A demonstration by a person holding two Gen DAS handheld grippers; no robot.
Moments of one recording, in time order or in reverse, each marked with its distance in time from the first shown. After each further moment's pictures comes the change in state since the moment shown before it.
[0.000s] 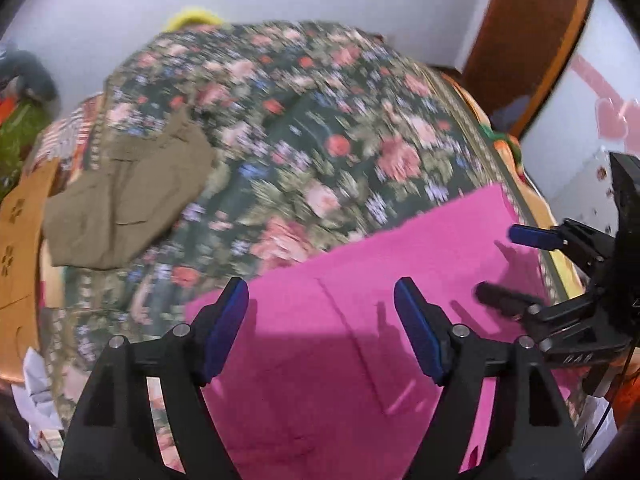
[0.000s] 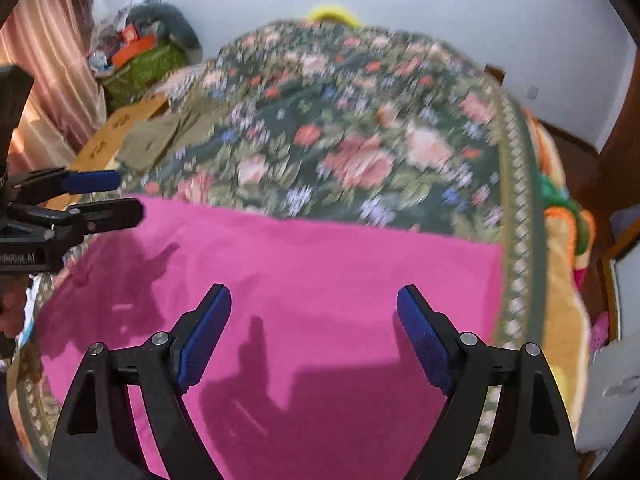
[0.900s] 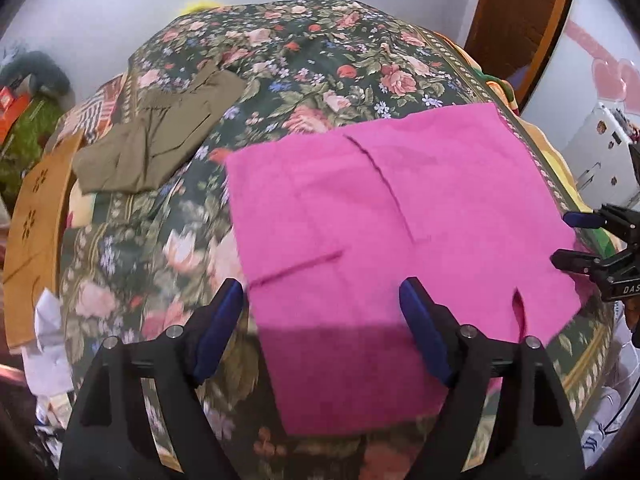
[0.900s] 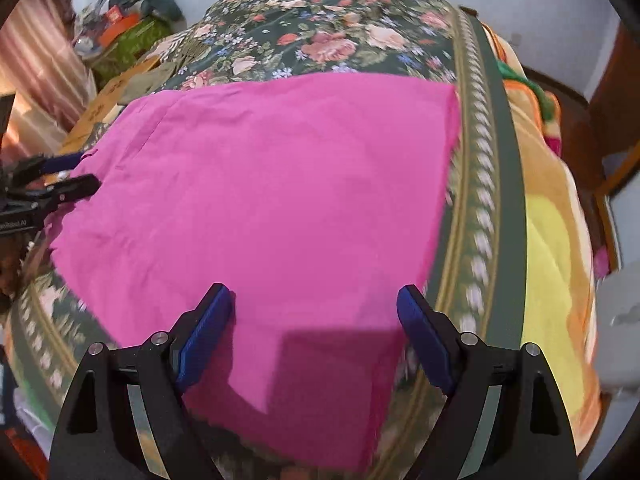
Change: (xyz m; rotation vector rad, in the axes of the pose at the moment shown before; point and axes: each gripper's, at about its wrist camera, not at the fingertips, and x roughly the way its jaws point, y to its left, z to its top) left arm -0.047 0.009 -0.110 0.018 0.015 0.068; right arm -0.045 -0.009 -0.109 0.085 0.121 -0.010
